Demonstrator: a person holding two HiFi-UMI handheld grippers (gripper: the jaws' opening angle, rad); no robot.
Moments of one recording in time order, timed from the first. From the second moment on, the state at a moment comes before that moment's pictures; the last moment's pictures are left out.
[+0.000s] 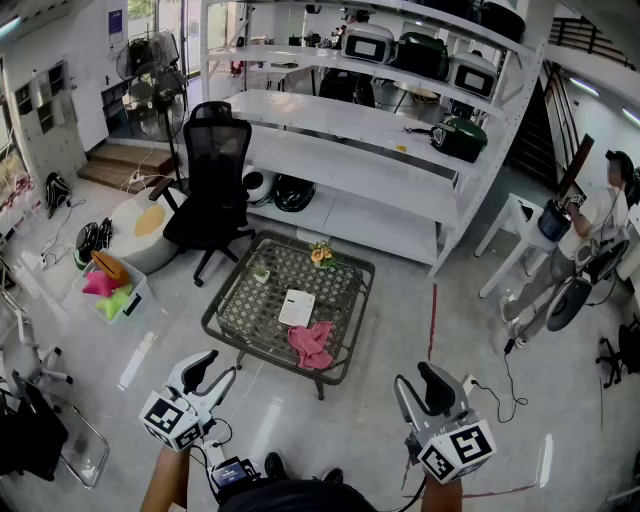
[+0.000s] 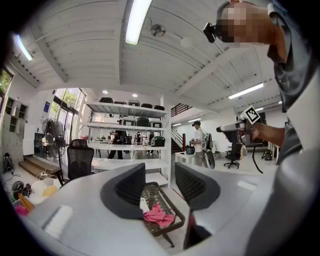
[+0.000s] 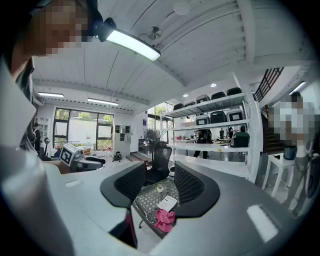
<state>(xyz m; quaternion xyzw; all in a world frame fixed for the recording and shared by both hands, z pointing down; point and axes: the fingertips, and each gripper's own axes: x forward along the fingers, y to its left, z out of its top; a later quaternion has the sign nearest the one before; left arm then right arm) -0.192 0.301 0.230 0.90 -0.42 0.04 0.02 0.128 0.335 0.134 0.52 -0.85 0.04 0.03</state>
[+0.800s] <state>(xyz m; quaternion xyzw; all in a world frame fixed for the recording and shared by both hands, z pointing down) -0.202 0.252 0.248 0.92 -0.39 0.03 0.03 0.099 0.298 0.141 0.54 -0.84 0.04 0.04</state>
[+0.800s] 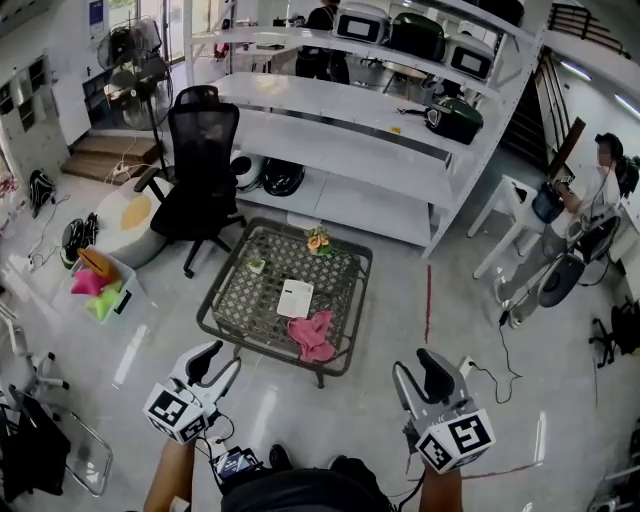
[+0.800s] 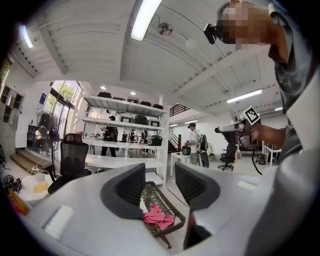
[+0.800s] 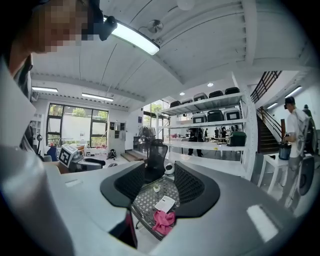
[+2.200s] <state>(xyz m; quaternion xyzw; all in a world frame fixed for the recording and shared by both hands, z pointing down) -0.094 0.156 0.287 0.86 -0.50 0.08 0.08 0.161 0.107 0.186 0.40 -0.91 0.08 0.03</state>
